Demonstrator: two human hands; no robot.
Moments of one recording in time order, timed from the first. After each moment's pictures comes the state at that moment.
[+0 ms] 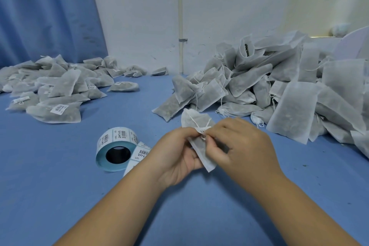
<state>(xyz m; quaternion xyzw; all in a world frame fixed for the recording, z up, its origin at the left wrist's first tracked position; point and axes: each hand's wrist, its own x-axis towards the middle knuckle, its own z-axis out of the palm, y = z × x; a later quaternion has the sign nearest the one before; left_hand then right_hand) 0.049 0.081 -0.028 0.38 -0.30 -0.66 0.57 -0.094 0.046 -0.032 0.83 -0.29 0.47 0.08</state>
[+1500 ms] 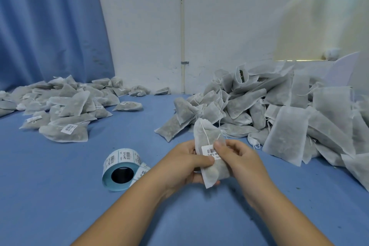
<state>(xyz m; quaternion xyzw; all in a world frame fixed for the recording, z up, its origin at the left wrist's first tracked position) 0.050 0.076 -0.019 0.44 -0.49 -0.56 0.51 -0.099 0.023 -0.032 0.58 -0.37 0.46 -0.56</state>
